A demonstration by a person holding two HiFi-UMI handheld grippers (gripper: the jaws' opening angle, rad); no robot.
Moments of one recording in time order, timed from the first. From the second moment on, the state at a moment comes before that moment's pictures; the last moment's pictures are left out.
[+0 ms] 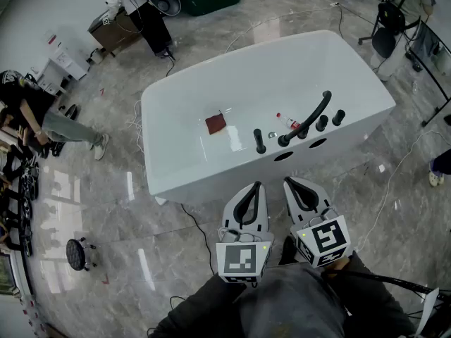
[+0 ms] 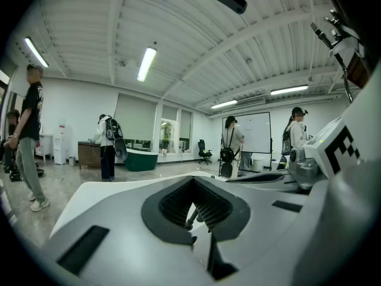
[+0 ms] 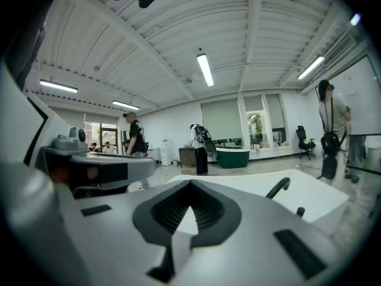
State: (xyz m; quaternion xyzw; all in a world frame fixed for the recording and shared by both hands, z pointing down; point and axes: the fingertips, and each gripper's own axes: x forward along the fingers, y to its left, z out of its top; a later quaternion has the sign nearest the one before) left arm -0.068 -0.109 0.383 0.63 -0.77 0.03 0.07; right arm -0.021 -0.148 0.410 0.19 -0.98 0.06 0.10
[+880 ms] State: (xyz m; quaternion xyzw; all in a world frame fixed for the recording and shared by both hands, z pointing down) left arm -0.023 -0.131 0.388 0.60 -0.80 0.05 0.07; right arm 0.012 -0.180 0.418 0.14 -0.98 0.09 0.08
